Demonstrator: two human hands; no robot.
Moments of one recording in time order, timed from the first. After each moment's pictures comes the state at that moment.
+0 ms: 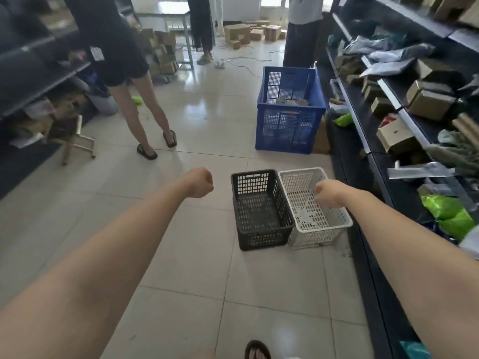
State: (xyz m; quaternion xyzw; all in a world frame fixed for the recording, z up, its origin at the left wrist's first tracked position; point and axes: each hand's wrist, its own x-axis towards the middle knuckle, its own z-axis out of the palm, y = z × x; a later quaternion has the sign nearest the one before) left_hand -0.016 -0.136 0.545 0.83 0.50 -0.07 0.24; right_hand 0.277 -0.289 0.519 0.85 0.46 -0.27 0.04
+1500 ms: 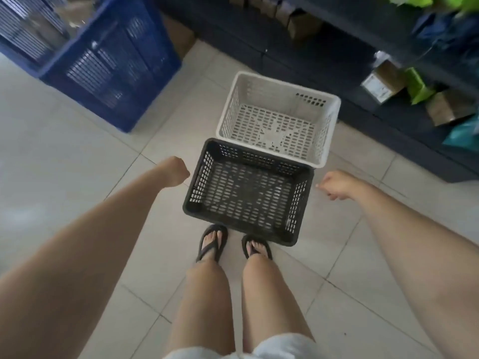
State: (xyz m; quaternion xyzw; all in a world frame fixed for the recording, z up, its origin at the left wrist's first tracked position) left_hand 0.396 0.390 0.231 0.89 0.17 -0.38 0.16; right_hand 0.370 0.019 0.200 0.85 -0.20 -0.44 -0.20
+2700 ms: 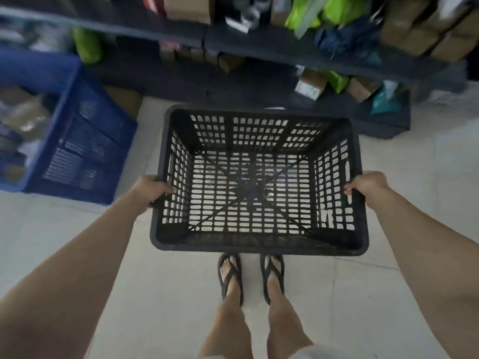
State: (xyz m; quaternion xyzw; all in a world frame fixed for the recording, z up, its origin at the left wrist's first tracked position) left_hand 0.480 0.432 0.316 0.83 0.20 -0.38 0.36; right_hand 0.303 -0.011 0.293 0.67 -0.61 -0.11 -0.42
